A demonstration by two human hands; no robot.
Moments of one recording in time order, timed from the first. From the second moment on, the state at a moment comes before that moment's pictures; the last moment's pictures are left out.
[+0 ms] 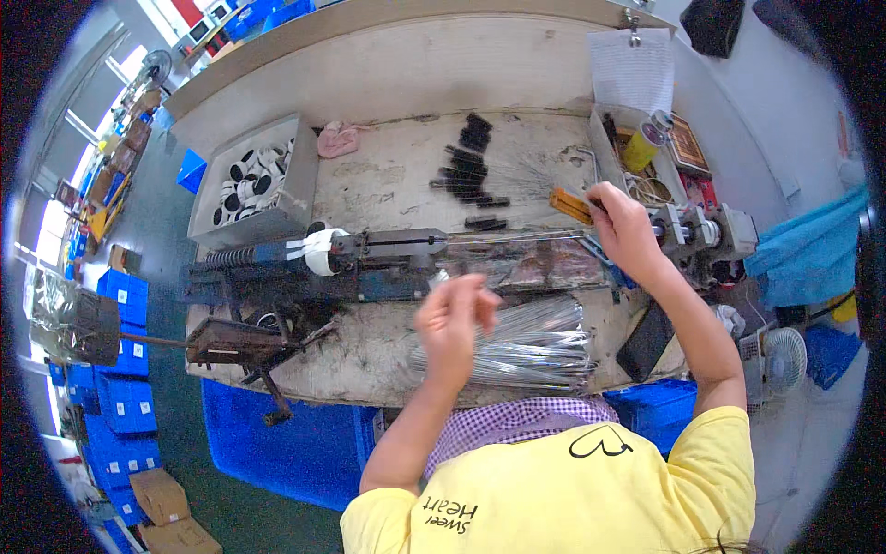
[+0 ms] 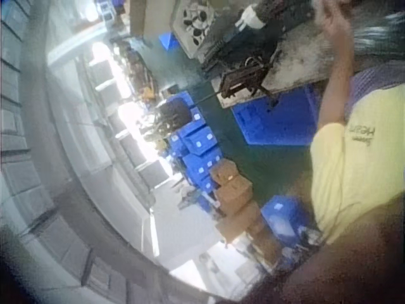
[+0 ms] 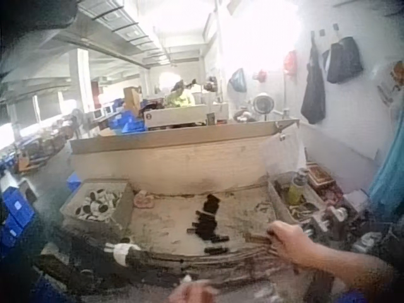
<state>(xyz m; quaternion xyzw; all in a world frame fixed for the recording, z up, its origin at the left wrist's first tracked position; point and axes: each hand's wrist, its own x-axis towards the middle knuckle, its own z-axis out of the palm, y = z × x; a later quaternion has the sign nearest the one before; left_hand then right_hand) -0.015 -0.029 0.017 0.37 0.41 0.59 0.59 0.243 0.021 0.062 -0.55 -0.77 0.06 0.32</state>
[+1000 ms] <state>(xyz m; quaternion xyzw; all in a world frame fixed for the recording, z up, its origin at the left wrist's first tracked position) 0.004 0.005 0.015 0.20 0.30 0.50 0.79 0.183 0.080 0.052 -0.50 -0.61 0.57 0.25</state>
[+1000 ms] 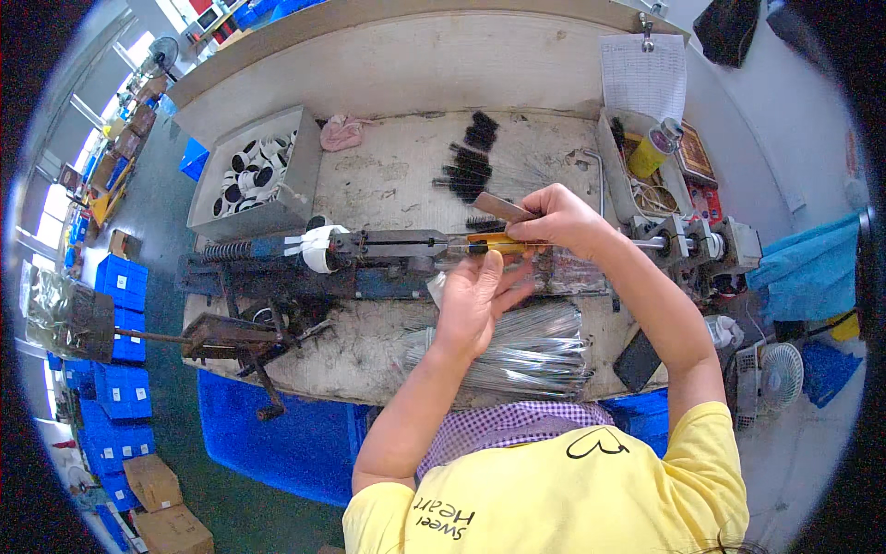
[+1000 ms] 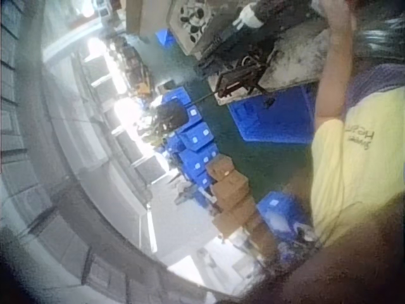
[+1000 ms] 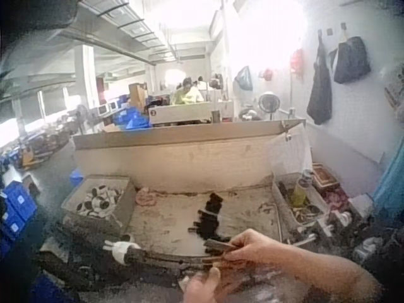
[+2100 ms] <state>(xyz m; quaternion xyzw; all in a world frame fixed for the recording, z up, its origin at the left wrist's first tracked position) 0.003 -0.002 0.007 0.11 0.17 0.55 0.81 0.163 0.026 0.047 -0.41 -0.82 -0.02 0.41</state>
